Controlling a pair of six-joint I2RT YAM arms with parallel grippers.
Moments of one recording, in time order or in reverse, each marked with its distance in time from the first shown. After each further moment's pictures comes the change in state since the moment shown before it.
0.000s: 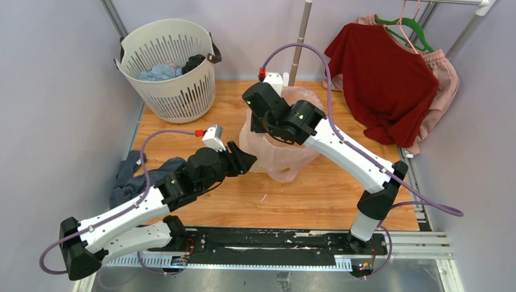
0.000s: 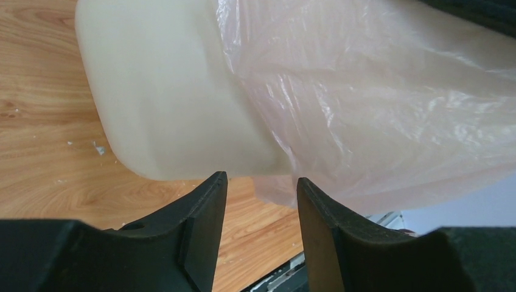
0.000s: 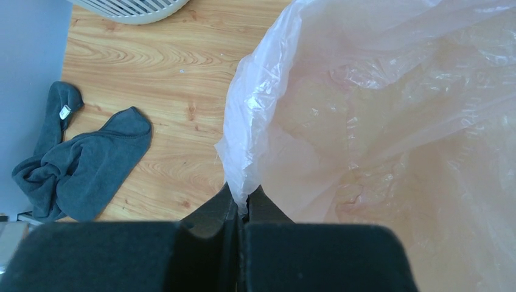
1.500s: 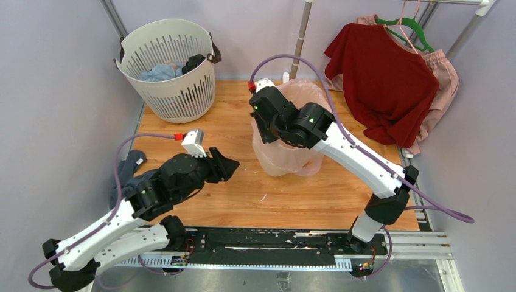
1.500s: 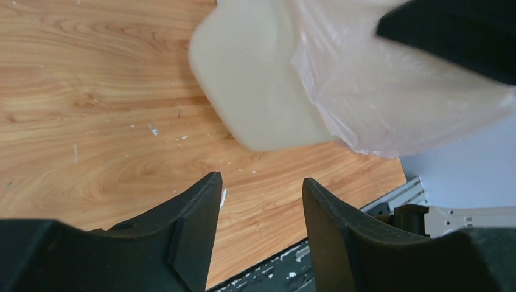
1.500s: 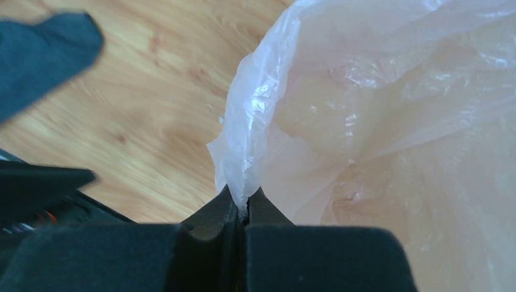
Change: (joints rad) left arm -0.001 -0.171 0.039 -0.259 -0.030 0.066; right arm 0.016 -0.061 -0.011 -0.095 -0.095 -0.295
